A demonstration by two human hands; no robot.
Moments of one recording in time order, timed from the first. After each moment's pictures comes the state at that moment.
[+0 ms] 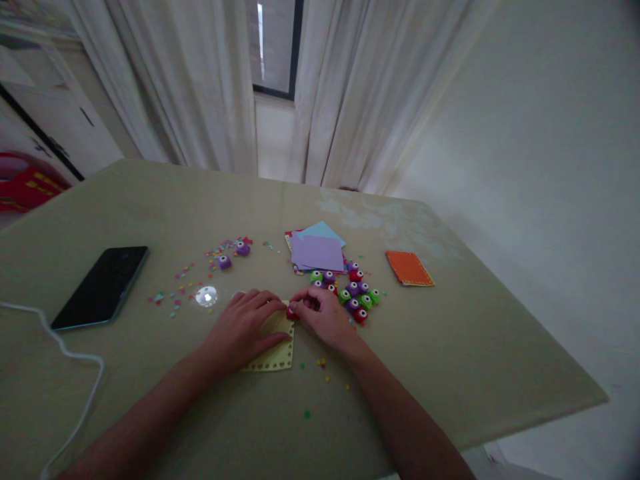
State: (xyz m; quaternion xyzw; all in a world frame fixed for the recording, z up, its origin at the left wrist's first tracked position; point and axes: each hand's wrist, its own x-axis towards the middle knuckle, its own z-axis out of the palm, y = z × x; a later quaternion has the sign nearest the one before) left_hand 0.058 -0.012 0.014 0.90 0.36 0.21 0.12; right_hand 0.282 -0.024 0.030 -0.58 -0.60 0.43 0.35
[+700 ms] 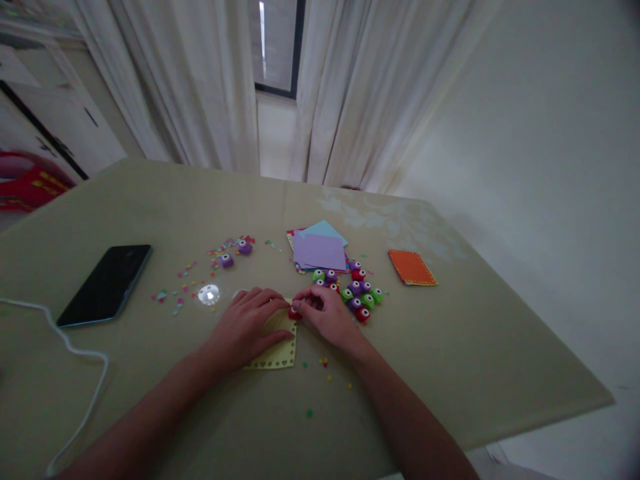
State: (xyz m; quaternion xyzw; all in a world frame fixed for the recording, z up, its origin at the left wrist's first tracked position) left_hand 0.058 -0.012 0.015 0.90 0.36 0.22 0.11; right_hand 0.285 -0.025 0.031 -0.57 -0.61 0.43 0.35
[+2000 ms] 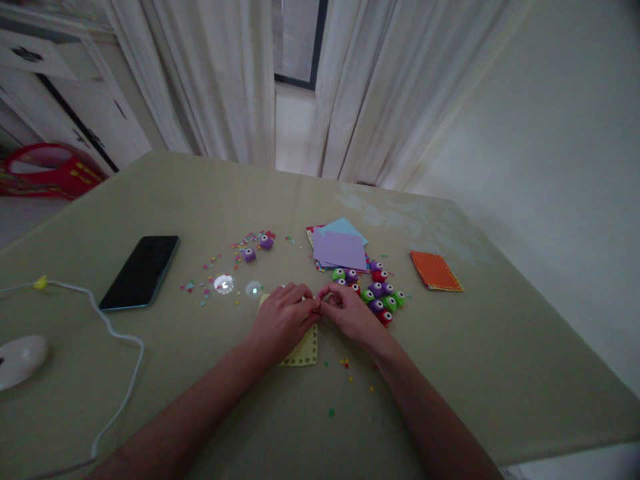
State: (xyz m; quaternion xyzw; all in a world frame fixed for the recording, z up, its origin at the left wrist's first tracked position) left_hand 0.087 -0.015 0.020 0.89 0.38 0.25 0.08; right_hand 0.289 -0.017 0.026 -0.58 -0.61 0.47 0.28
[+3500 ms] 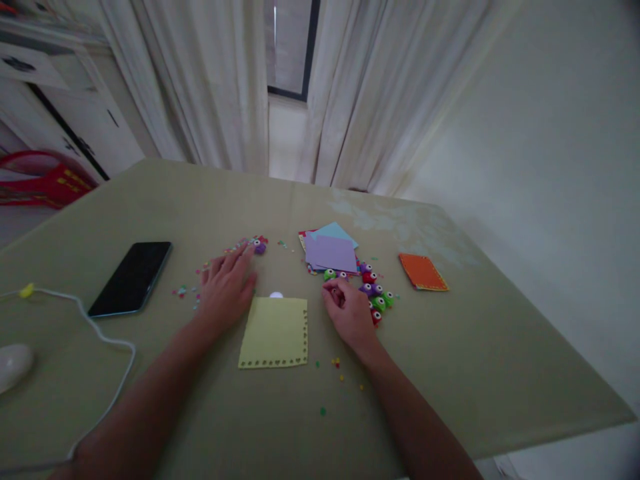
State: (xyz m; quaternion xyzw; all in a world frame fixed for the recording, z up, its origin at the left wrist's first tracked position) left_hand 0.019 0.031 0.014 0.76 0.60 0.25 0.02; right_hand 0.295 -0.026 0.029 -0.64 -0.65 0.19 0.36
